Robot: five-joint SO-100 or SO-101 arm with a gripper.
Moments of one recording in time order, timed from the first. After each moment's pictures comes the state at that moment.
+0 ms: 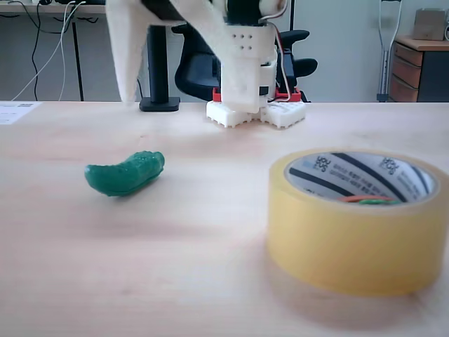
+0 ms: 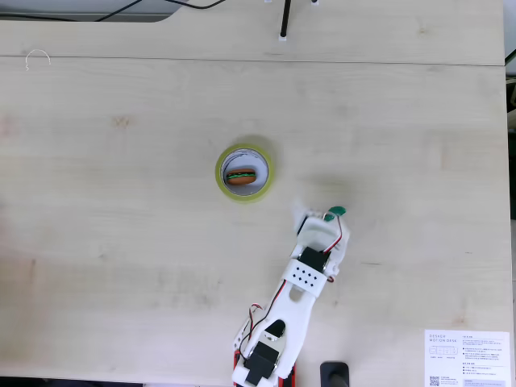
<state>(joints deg) 22.8 120.7 130.9 52.0 -91.9</state>
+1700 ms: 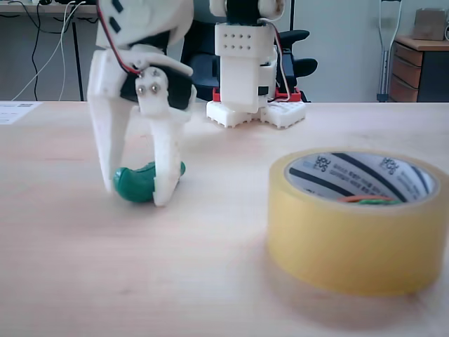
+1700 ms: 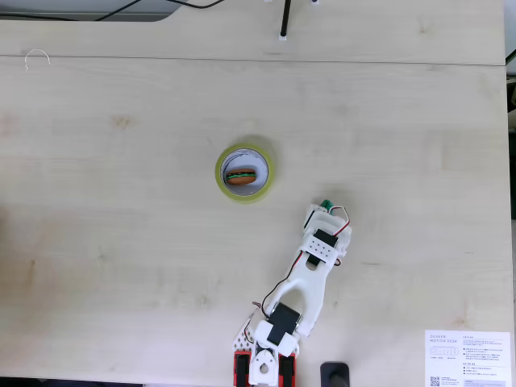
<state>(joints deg) 24.3 92.4 126.5 34.6 -92.2</state>
